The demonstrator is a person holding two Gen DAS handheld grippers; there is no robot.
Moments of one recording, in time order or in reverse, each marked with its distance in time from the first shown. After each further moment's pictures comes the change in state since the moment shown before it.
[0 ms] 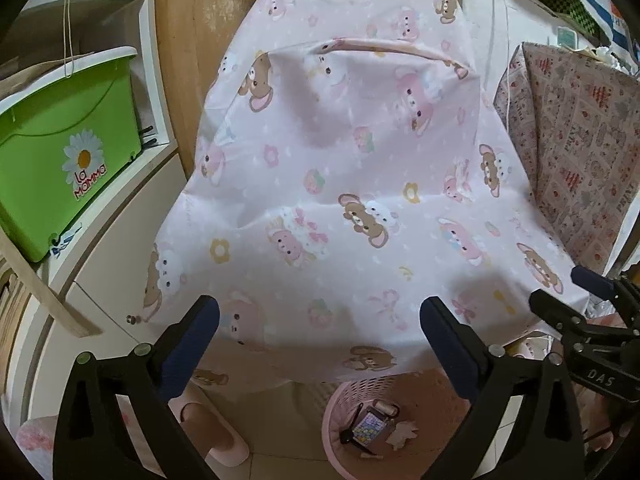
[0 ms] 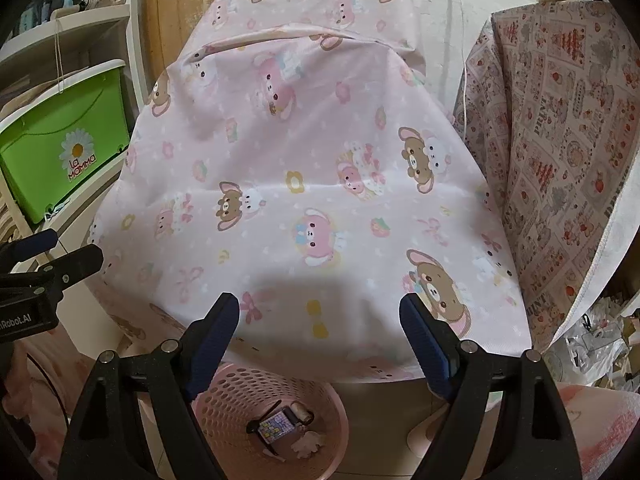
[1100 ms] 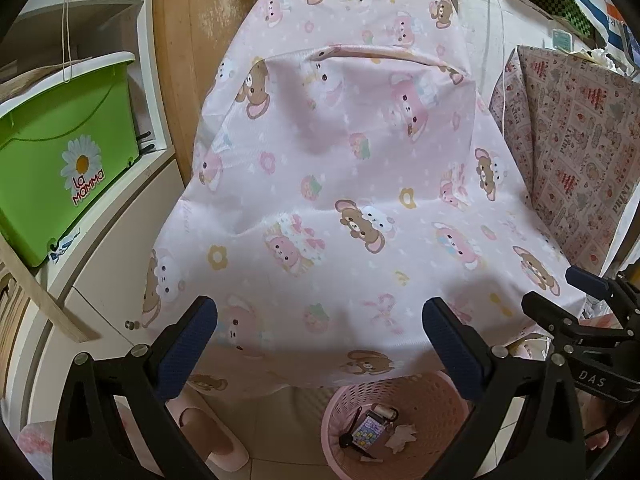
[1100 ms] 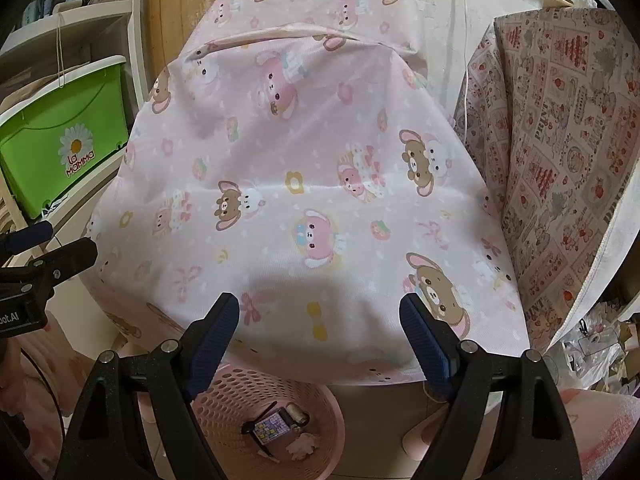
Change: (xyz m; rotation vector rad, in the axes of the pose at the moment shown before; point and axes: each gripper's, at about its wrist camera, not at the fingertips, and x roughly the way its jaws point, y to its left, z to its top) left arm -0.002 0.000 0.001 0.002 -0.008 -0.006; right arm 0.001 0.001 0.001 -0.020 -0.004 -0.009
